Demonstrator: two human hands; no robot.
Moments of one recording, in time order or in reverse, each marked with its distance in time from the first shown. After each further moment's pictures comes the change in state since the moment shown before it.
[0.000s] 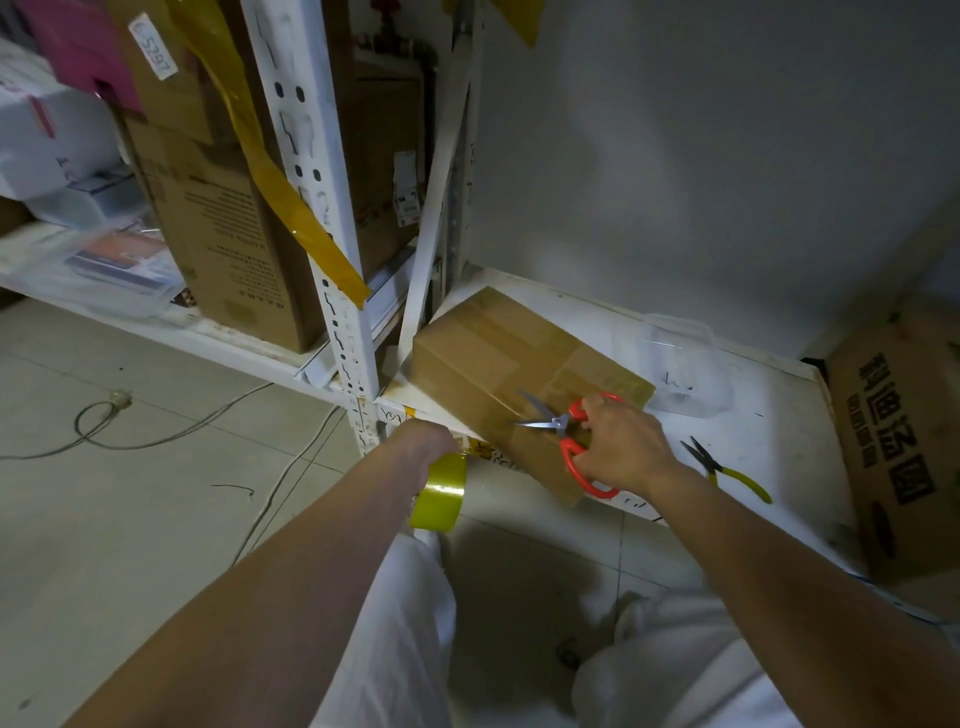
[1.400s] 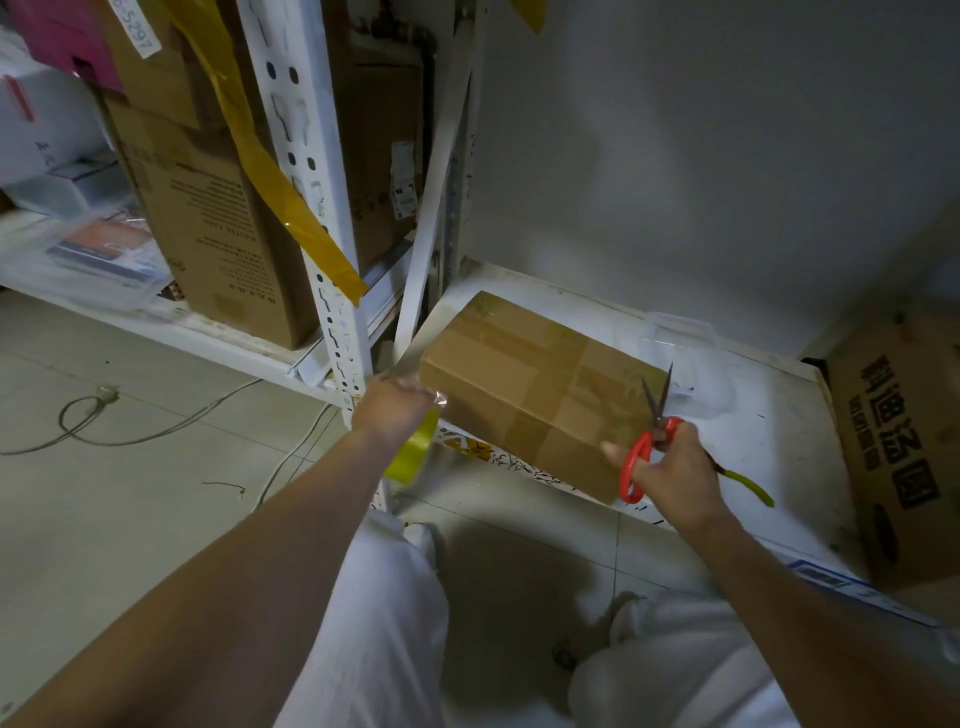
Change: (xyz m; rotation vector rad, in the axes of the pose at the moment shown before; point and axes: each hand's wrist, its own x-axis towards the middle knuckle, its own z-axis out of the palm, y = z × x) left_hand 0.021 0.016 -0.032 0.065 0.216 0.363; right_hand -0.029 0.042 0.029 0.679 0.179 0.480
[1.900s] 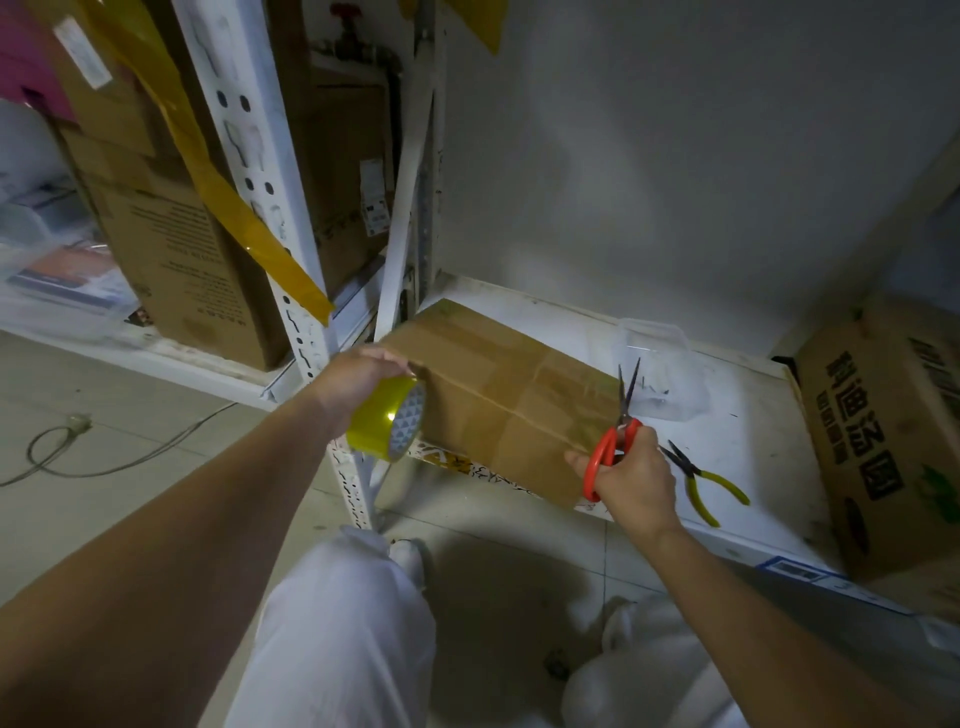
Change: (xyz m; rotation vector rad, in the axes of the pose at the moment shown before) left_hand 0.005 0.045 -0.028 -0.159 -0.243 0.087; right_hand -0.013 -0.015 0.011 0.046 0.066 -0.010
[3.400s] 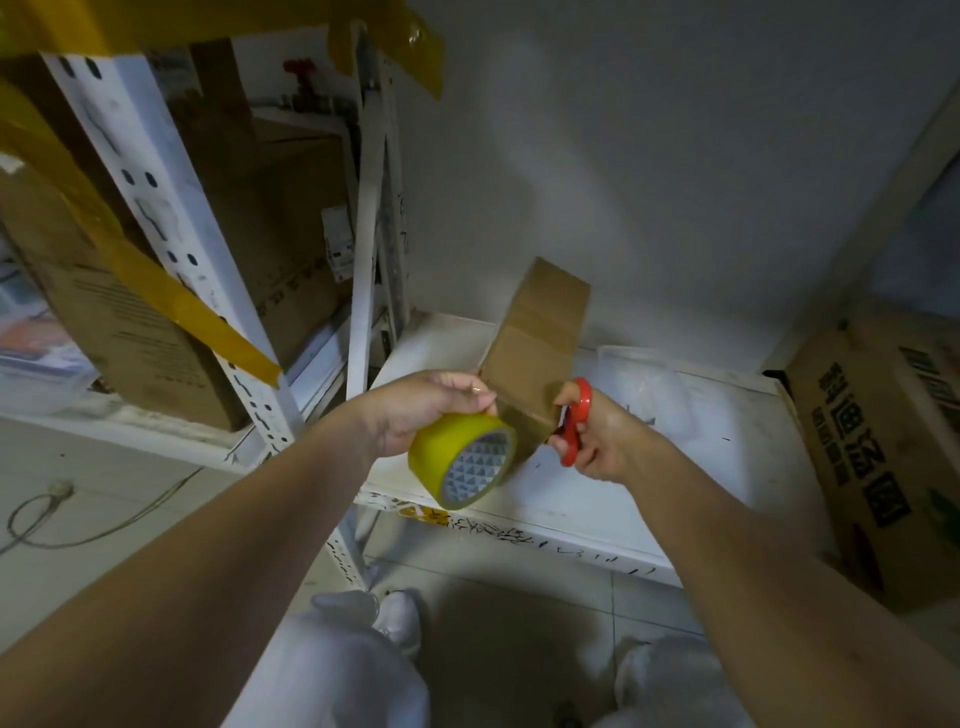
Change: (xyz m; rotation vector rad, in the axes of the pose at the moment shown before) left_hand 0.010 0.056 0.084 0.065 -0.626 0.055; right_hand 0.103 -0.052 -0.023 0.652 -0.616 0.485
